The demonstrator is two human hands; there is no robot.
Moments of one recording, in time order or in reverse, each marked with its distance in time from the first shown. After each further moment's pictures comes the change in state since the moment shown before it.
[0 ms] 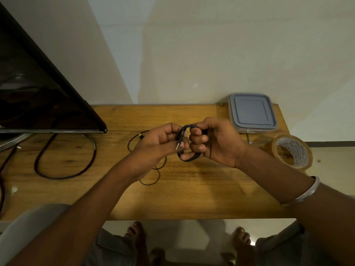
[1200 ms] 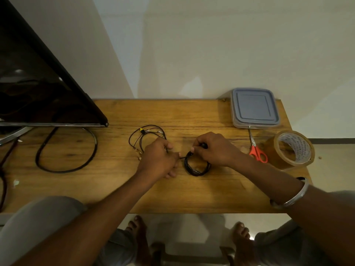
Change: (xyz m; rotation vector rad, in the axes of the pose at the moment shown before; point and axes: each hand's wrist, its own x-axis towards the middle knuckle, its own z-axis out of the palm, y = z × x) left_hand 0.001 -0.051 0.012 0.448 0.452 -0.443; right_hand 0.017 0.039 -0.040 -1.393 0.392 -0.024
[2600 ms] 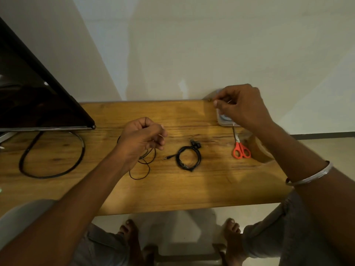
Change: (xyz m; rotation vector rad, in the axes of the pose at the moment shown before) left_hand -0.002 0.036 -0.036 -0.529 -0.153 0.247; right_hand -0.023 0.012 -0.102 0.102 0.604 -0.177
